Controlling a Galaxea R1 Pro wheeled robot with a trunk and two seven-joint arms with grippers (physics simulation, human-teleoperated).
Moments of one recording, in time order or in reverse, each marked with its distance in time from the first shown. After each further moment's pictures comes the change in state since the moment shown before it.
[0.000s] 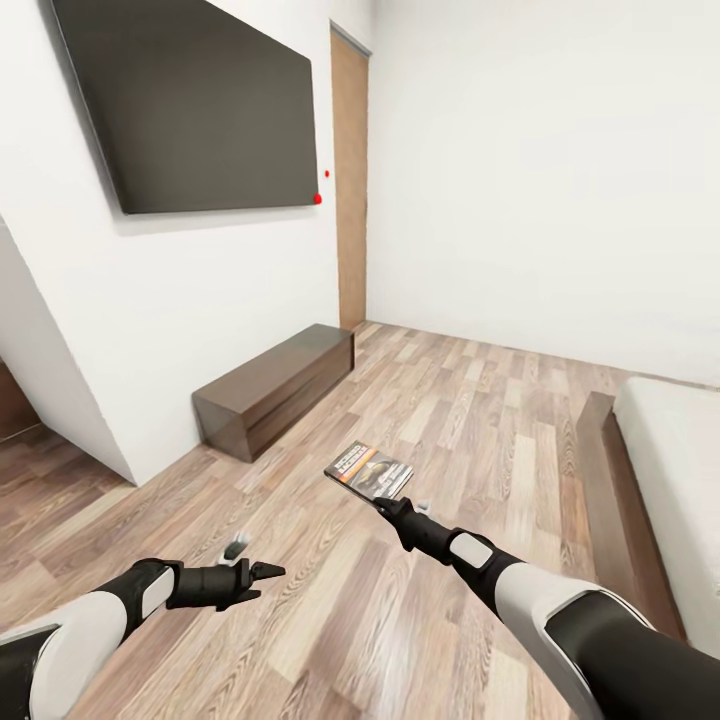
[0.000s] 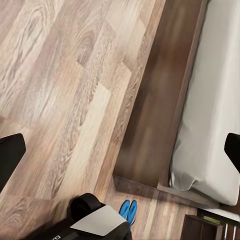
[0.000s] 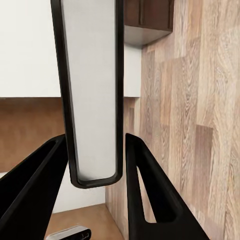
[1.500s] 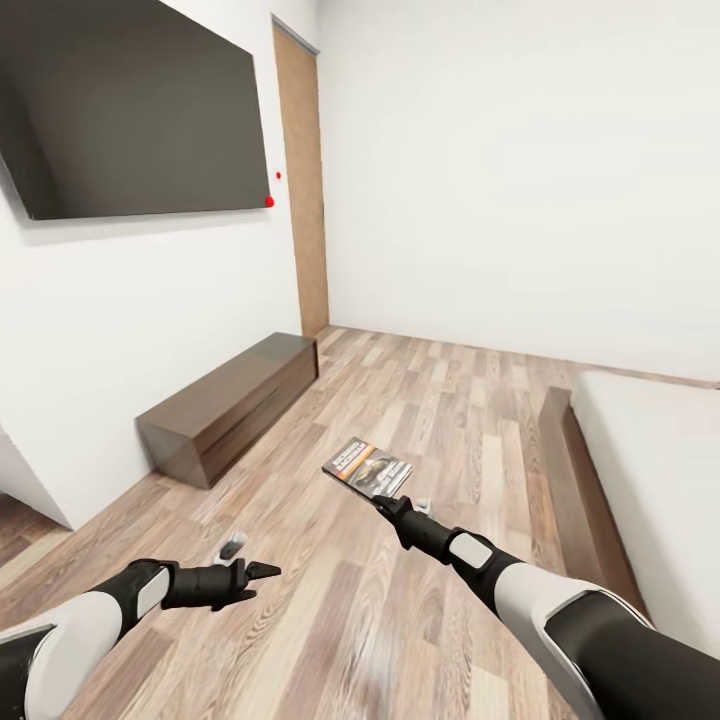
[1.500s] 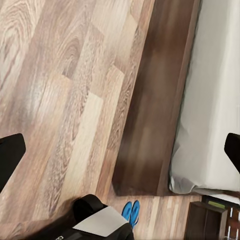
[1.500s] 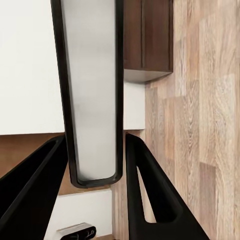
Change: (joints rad) left arm 0.000 0.013 0.000 0.000 0.000 0.001 -0.002; right arm 0.000 0.001 0.002 0.000 0.007 -0.002 0.036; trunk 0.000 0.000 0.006
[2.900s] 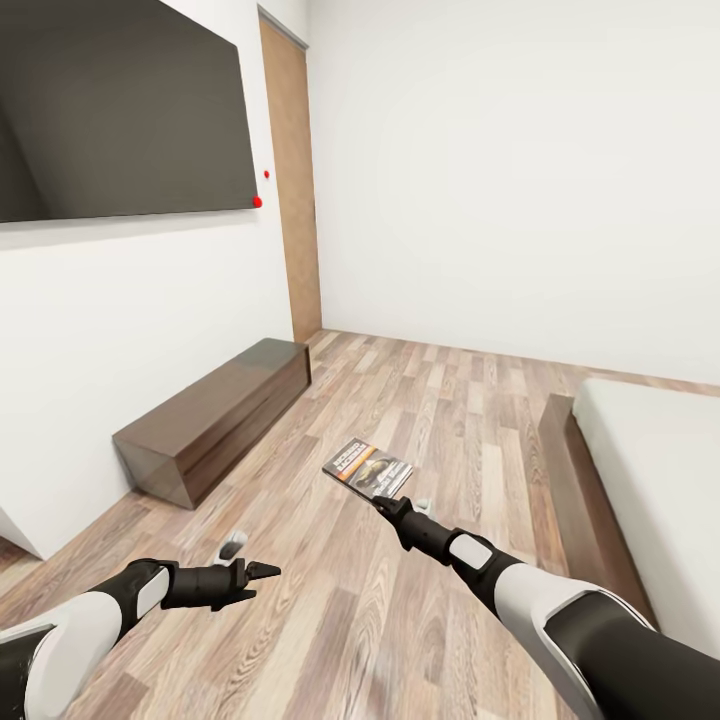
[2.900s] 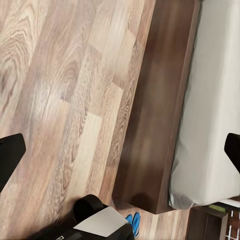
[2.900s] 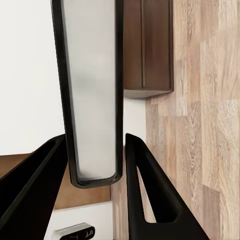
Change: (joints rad) left arm 0.000 0.001 0.000 0.000 0.000 -0.001 0.002; right arm 0.001 0.001 -0.001 0.005 -0.001 -0.004 0.001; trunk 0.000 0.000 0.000
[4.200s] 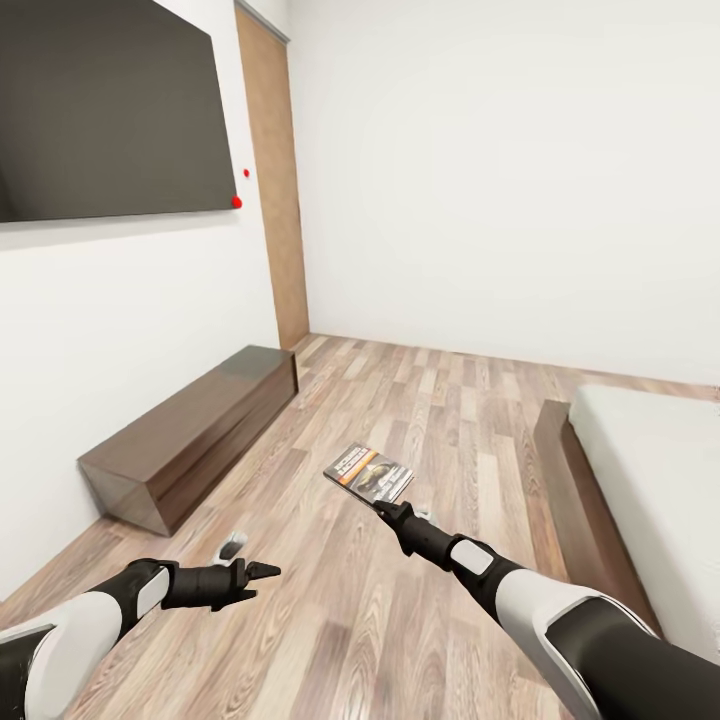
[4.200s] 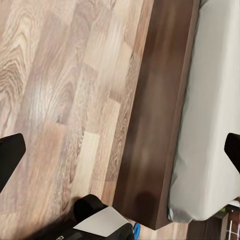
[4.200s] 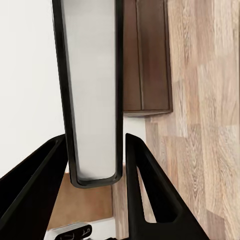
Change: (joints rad) left arm 0.000 0.000 0.000 0.000 0.000 0.000 0.000; right arm 0.016 -0.002 -0.001 -0.001 -0.009 0.000 -0.001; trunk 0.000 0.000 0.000
